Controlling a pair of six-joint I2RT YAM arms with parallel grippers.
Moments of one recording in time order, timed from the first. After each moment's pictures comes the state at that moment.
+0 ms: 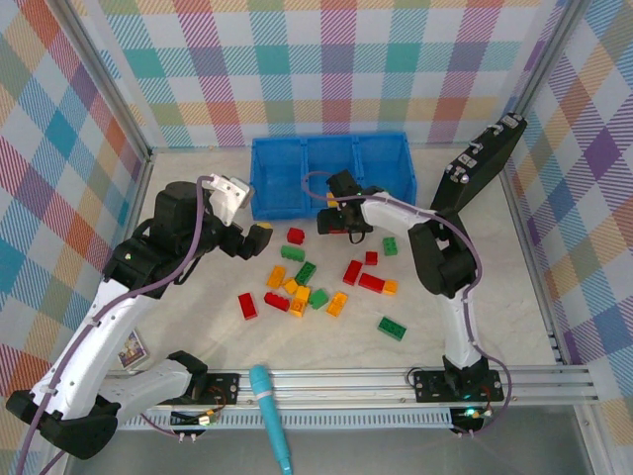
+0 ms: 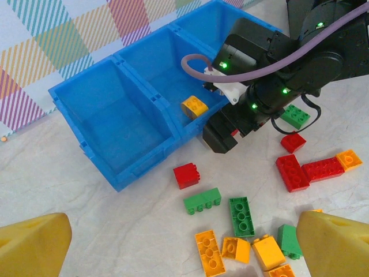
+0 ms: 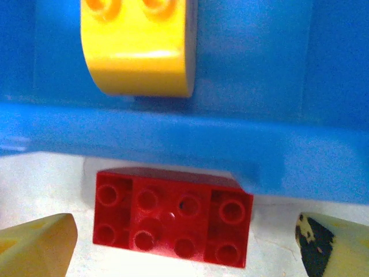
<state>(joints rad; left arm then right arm) -0.50 1.00 1.29 -0.81 0.03 0.15 0.58 2.15 1.61 -0.58 0.06 0.43</state>
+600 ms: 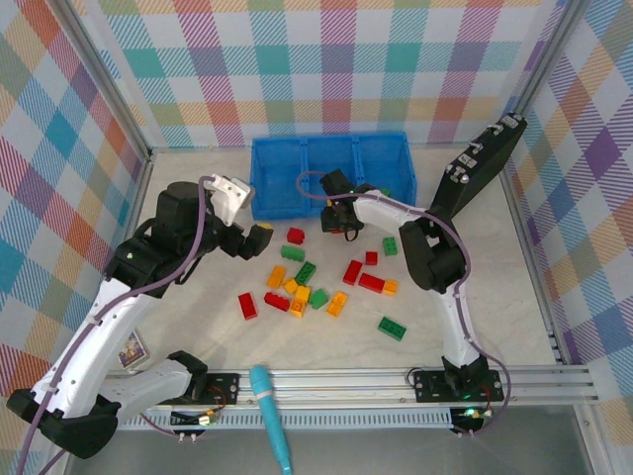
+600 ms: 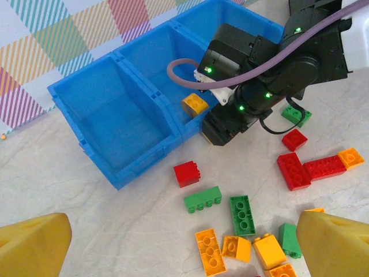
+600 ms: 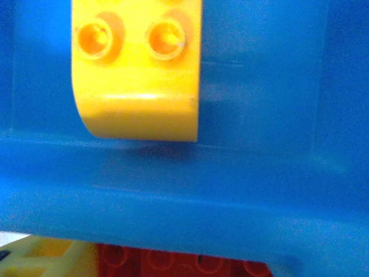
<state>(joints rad) -0.50 1.00 1.28 -0.81 0.03 0.15 0.59 2.23 1.70 -0.62 0.13 0.41</state>
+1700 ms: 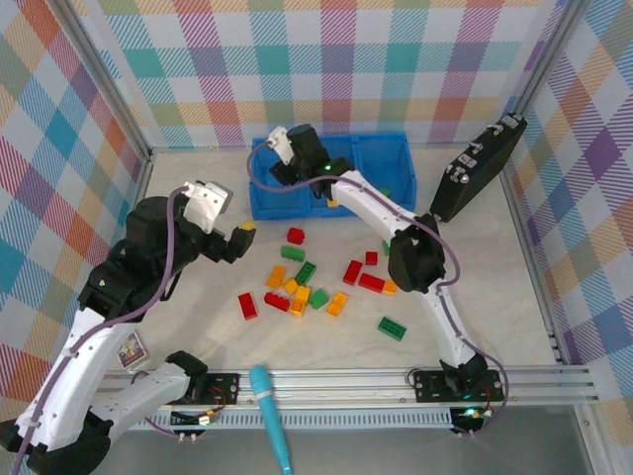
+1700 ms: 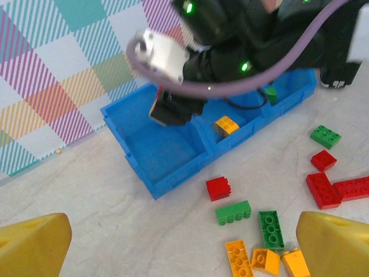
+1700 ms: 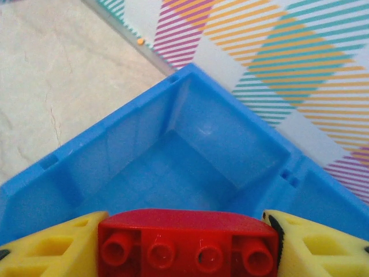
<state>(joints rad) -0.50 0.86 1.27 -0.80 -0.07 0.18 0.69 2.38 2.28 -0.43 0.07 -0.30</state>
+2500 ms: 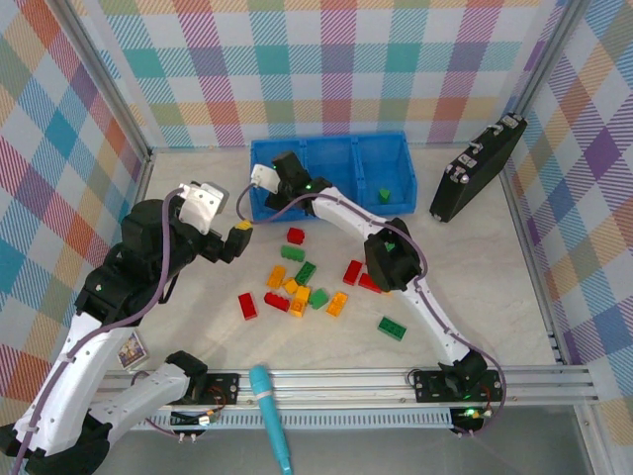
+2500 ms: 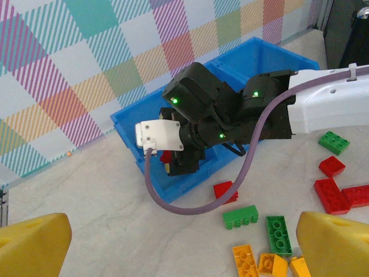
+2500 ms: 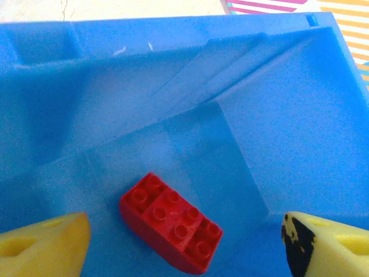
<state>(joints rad) -0.50 0.84 1.26 -0.79 -0.10 0.19 0.73 2.62 2.40 -0.41 0.11 -0.70</state>
